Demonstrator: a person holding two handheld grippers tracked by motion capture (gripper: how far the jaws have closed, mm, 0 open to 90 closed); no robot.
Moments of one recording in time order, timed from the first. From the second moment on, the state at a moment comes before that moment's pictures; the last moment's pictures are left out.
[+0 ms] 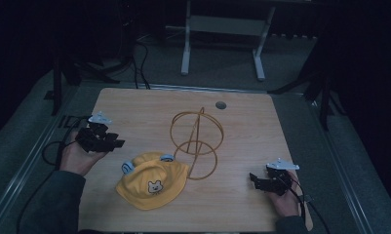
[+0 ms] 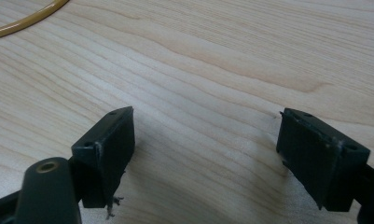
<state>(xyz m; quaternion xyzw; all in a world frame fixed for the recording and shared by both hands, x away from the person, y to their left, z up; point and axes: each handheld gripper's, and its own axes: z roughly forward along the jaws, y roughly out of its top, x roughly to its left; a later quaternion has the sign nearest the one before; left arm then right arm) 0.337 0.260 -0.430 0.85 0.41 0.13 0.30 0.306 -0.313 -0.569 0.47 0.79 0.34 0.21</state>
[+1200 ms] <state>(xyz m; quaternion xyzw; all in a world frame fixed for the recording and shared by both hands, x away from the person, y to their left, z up) 0.310 0.229 -0.396 0.90 0.31 0.09 0.30 0.304 -0.311 -0.569 0.47 0.79 0.34 0.21</state>
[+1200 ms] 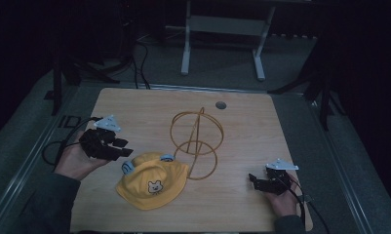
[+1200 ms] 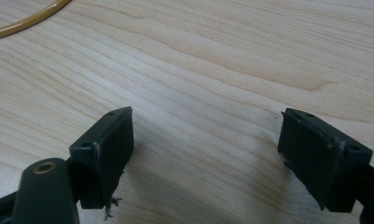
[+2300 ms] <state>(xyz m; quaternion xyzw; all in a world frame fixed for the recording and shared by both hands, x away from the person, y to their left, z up) 0.304 0.181 -0.397 0.93 0.26 0.08 0.23 0.306 -0.310 -0.569 0.47 0.79 0.34 0.21</state>
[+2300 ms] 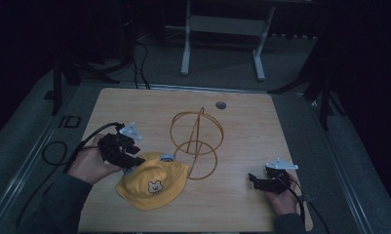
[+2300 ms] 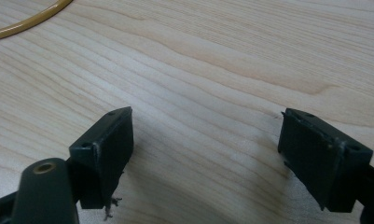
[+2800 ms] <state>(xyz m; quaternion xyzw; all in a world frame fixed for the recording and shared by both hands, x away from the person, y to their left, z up) 0.307 0.157 -0.415 0.95 0.23 0.05 0.19 0.306 -0.310 -0.569 0.47 0.79 0.34 0.21</state>
